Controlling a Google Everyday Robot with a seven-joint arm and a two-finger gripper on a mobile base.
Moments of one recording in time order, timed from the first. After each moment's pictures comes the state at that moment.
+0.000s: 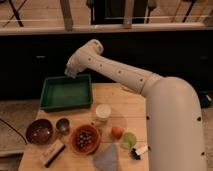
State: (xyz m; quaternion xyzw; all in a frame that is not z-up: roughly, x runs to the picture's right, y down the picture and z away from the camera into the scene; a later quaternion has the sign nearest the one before) arm -0.177 -0.126 0.832 0.09 -0.23 -0.54 0.80
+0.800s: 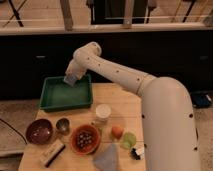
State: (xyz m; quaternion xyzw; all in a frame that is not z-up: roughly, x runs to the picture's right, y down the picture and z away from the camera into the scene) arm -0.183 -0.072 0.843 0.02 -0.28 -0.53 0.80
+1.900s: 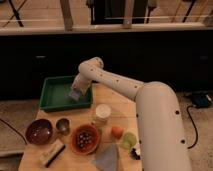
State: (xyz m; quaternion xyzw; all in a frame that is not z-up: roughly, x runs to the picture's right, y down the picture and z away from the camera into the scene) arm -0.168 0.010 0.905 -0.08 -0.31 -0.48 0.82
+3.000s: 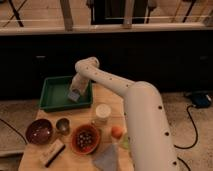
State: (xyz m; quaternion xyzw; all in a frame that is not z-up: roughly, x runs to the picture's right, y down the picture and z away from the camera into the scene) arm -0.187 0.013 0.923 -0.11 -0.32 -0.51 0.79
